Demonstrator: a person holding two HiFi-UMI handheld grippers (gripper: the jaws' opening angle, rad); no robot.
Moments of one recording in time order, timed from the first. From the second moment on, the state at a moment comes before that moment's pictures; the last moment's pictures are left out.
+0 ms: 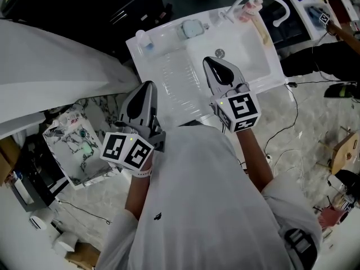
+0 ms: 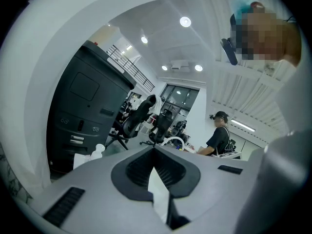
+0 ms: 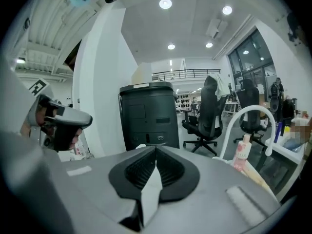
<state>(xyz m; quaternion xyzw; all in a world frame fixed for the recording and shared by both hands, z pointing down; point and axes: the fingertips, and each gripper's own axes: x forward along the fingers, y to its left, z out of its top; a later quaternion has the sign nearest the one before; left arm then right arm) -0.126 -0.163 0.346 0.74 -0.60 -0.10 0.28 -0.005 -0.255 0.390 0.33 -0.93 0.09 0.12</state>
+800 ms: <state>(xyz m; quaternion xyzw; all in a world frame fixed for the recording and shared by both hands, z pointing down) -0.116 -0.152 0.335 0.74 -0.61 -0.09 0.26 0.046 -0.217 0.330 0.36 -0.93 0.08 0.08</state>
